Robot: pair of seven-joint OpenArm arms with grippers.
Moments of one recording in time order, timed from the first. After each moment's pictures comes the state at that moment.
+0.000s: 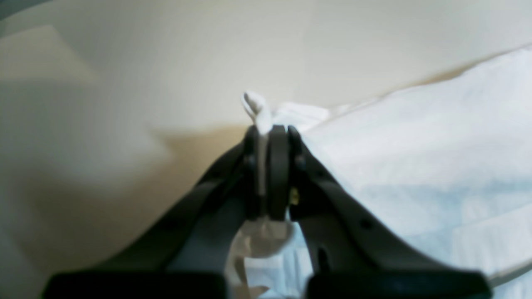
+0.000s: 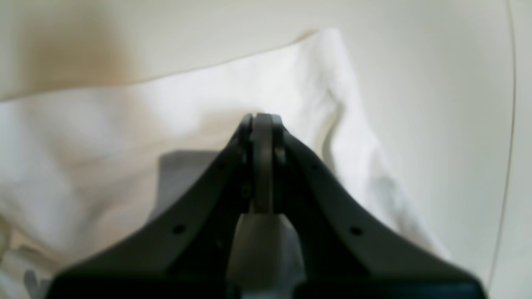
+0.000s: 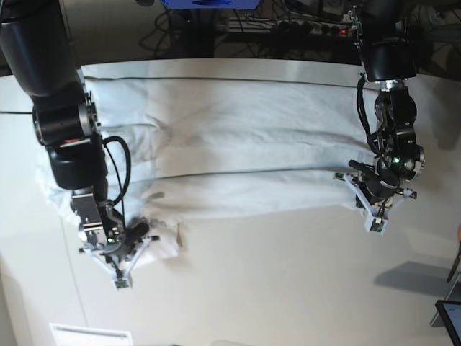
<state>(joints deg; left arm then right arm) -7.8 -20.4 -10.9 85.9 -6.3 -21.4 49.9 40.8 6.1 -14.3 30.3 6.0 5.8 -25.6</state>
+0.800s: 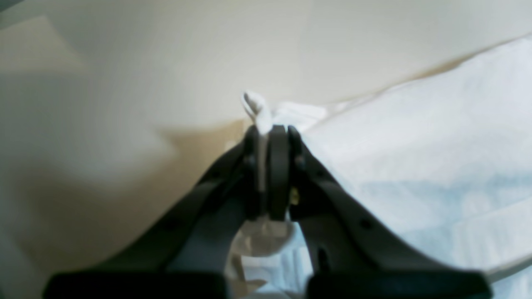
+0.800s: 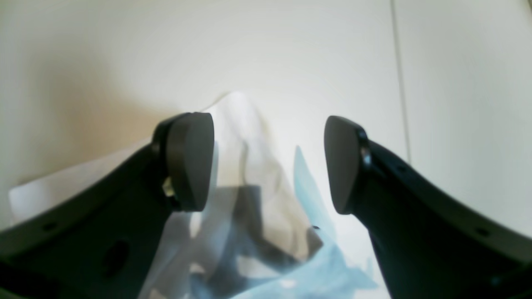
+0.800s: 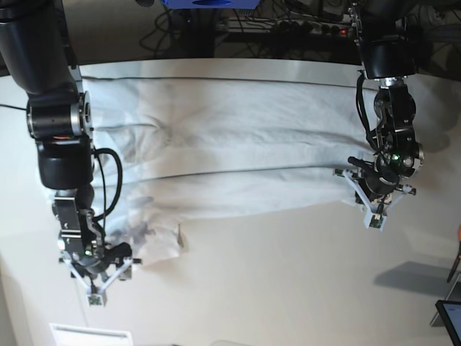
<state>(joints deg) -6.9 -20.4 -10.9 85.8 -6.2 -21.4 50.0 41.2 8.2 -5.4 35.6 6.0 4.4 -24.9</state>
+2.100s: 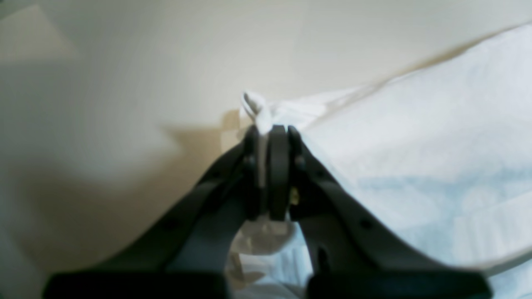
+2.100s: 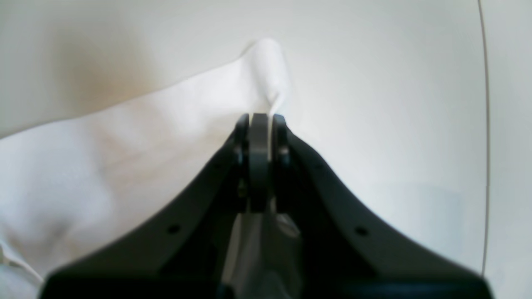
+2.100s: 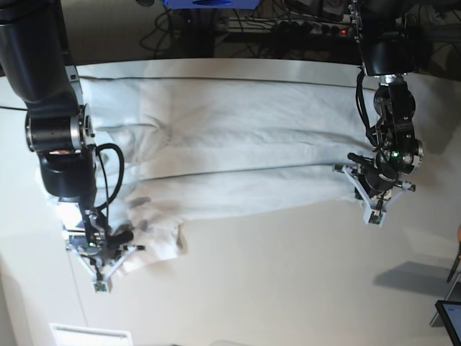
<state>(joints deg) -5.9 -20.5 -10.9 85.9 -6.2 -21.4 49.9 45.3 7.5 -5.7 19.2 6.0 8.0 -17.1</state>
